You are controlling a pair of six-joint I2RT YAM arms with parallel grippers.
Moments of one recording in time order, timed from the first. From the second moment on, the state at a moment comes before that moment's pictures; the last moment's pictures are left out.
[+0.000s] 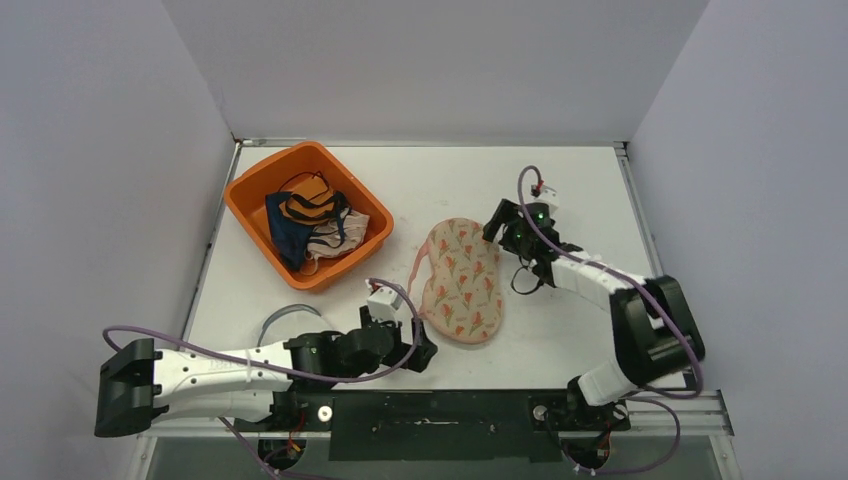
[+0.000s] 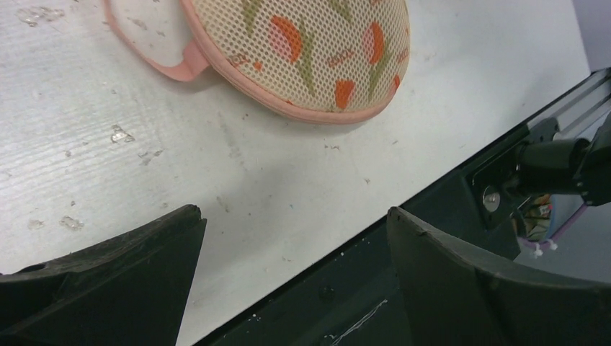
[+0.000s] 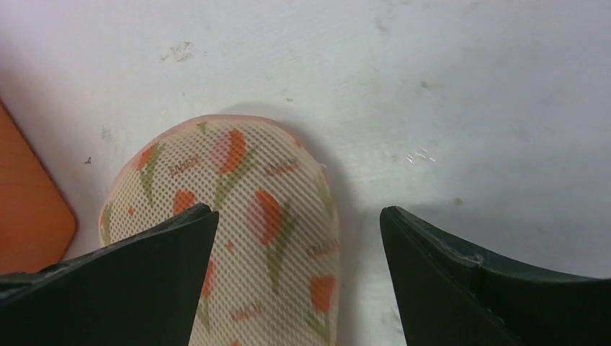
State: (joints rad) left arm -1.32 0.93 0.46 -0.14 -0.47 -0.90; right arm 0.34 1.41 0.71 0.11 0.16 0.63
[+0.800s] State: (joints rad) left arm -1.21 1.47 0.59 0.19 -0.08 -0.75; right arm 0.35 1.87 0.96 0.26 -0.05 0.48
